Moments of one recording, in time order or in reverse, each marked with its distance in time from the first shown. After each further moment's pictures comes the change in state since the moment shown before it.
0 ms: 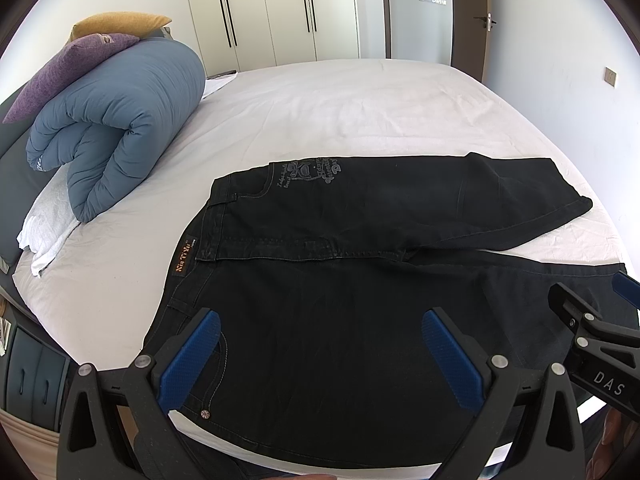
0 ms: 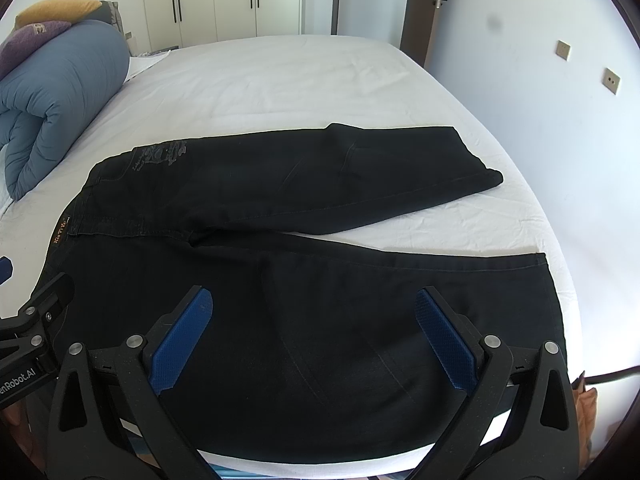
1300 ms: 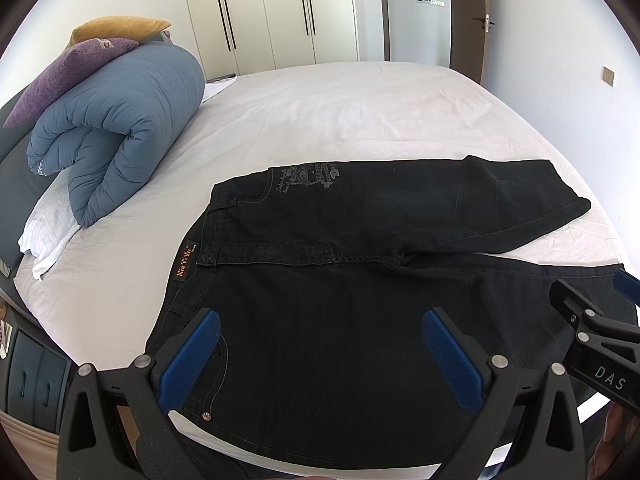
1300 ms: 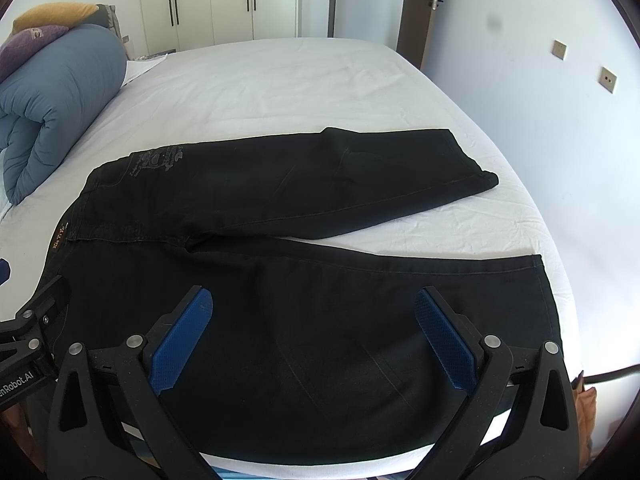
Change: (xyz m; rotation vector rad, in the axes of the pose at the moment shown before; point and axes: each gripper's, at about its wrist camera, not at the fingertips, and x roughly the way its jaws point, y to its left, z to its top) left arm -0.002 -0.001 0.005 0.002 -0.008 0.004; right arm -0.005 -0.008 0.003 0.008 -0.007 -0.005
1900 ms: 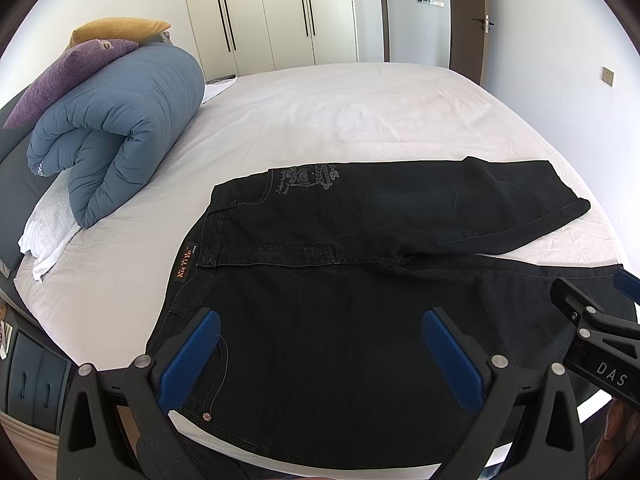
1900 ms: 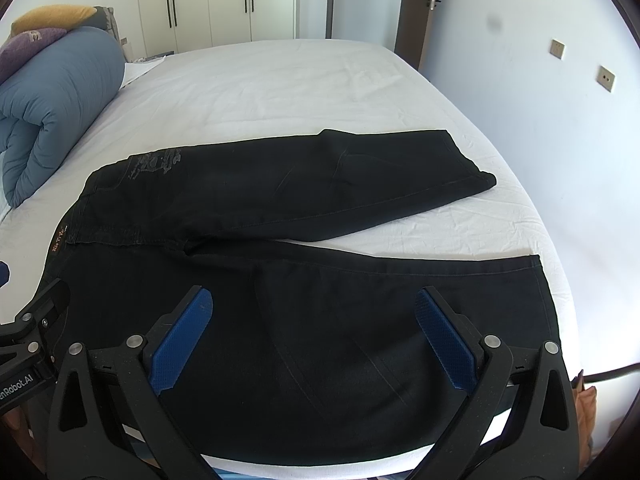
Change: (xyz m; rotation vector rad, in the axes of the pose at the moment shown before) left arm -0.003 -0.001 0.005 0.002 -0.003 0.000; right arm -0.001 0.000 0.002 0.007 -0.004 -0.002
